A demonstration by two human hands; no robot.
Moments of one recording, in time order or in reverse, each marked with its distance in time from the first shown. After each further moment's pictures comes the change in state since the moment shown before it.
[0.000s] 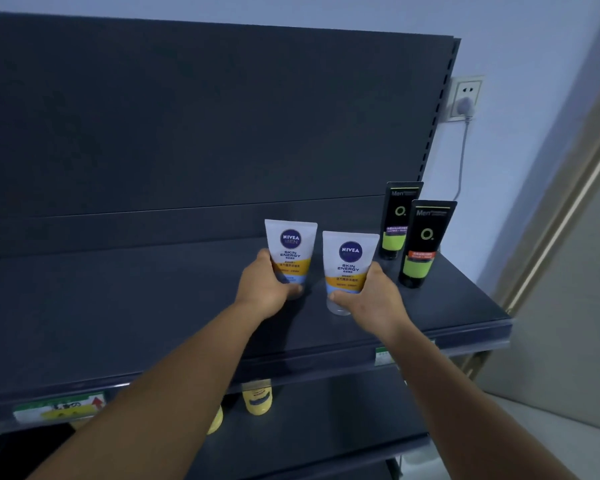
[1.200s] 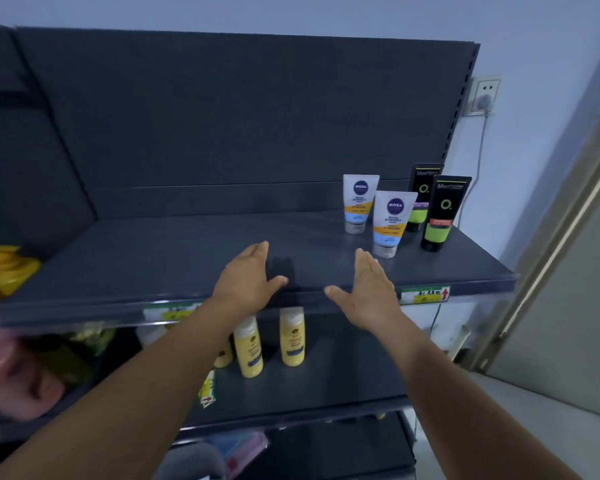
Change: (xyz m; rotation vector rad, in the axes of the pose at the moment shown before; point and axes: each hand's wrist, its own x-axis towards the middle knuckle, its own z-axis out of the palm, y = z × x) left_hand -0.128 -0.044 -0.089 0.570 0.019 0.073; right_hand -0.122 -0.029 0.048 -0.472 -0.103 -0.117
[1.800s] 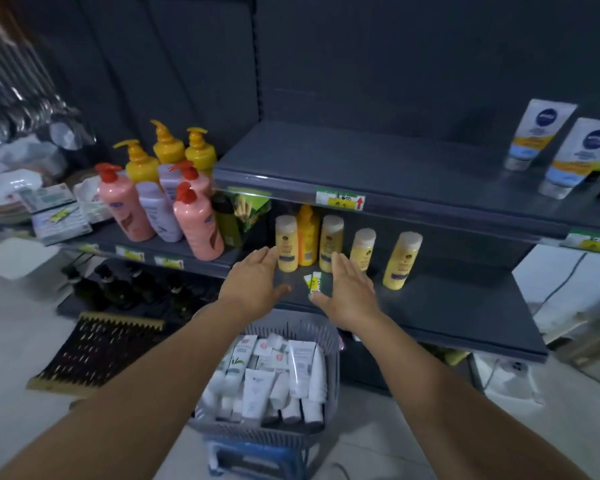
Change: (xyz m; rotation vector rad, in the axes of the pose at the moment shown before) left_hand -0.227 -0.192 -0.006 0.137 -0.088 -0.285; right_hand -0.155 -0.133 0.188 -0.116 -0.403 -0.286
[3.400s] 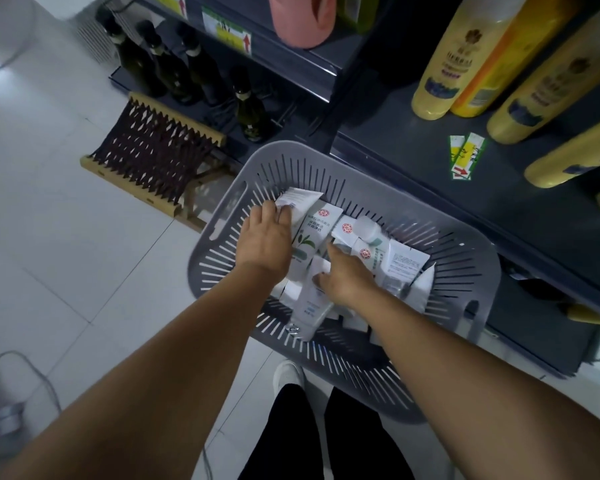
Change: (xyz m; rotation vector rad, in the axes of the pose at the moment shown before) left_hand 0.012 -0.175 0.261 0.106 -0.182 -0.487; right_hand 0.098 0.011 0.320 -0.002 -0.702 -0.017
